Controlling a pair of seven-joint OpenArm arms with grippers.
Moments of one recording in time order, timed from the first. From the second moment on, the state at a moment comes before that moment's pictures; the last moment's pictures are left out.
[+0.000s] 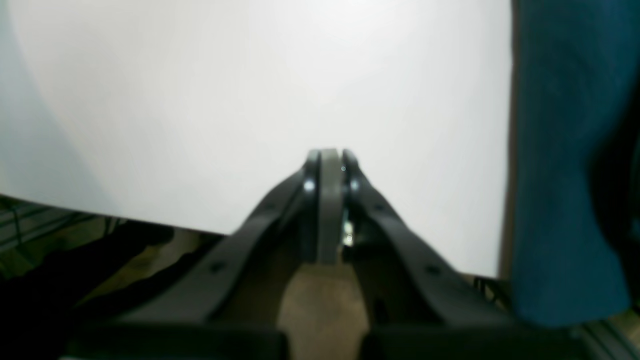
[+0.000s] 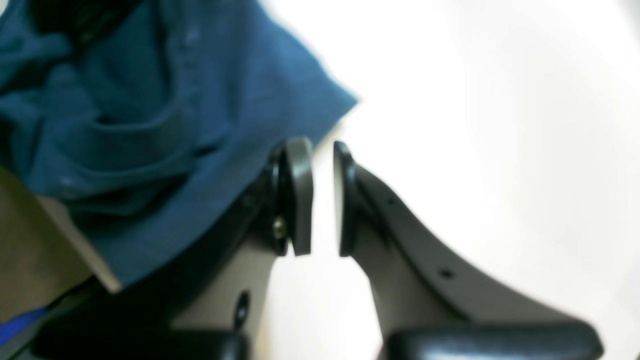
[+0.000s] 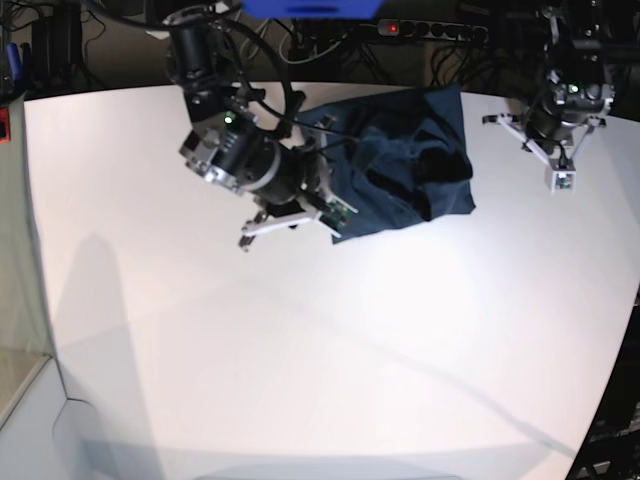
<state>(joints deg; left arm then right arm) 23.4 -14.8 -17.0 107.3 -13.9 -6.0 57.1 -6.1 -3.4 -17.8 110.1 -10.3 40.0 -55.8</state>
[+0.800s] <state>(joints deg) 24.4 -14.3 -17.4 107.7 -14.1 -6.0 57.4 -6.6 -4.7 -37.4 102.7 -10.5 40.0 -50.9</state>
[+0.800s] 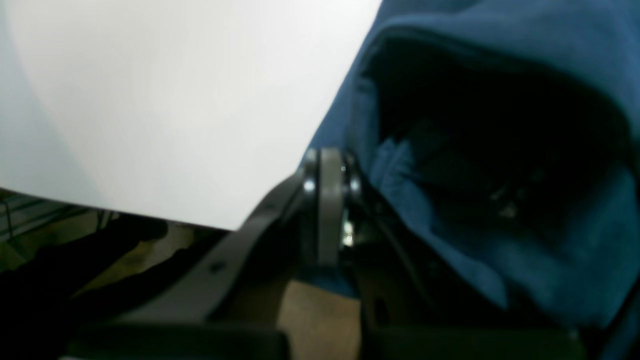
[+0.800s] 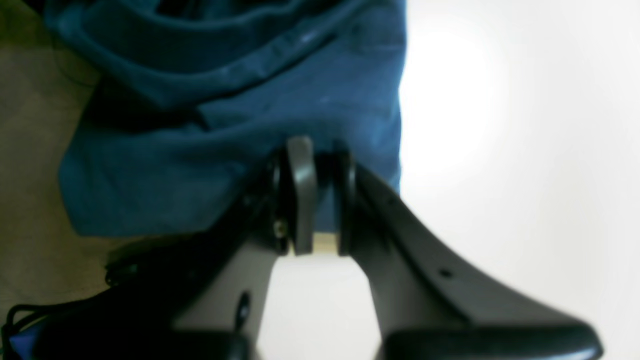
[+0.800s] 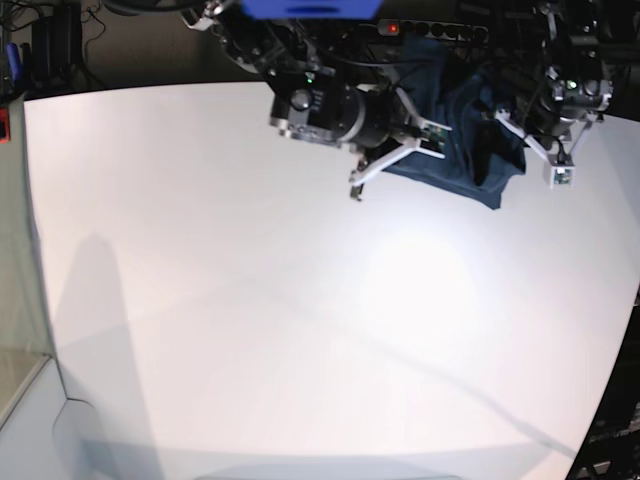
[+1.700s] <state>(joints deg) 23.8 -14.8 -17.3 110.0 -20.7 -6.0 57.4 14.1 3.5 -22.5 78.1 -10.5 40.1 -45.5</state>
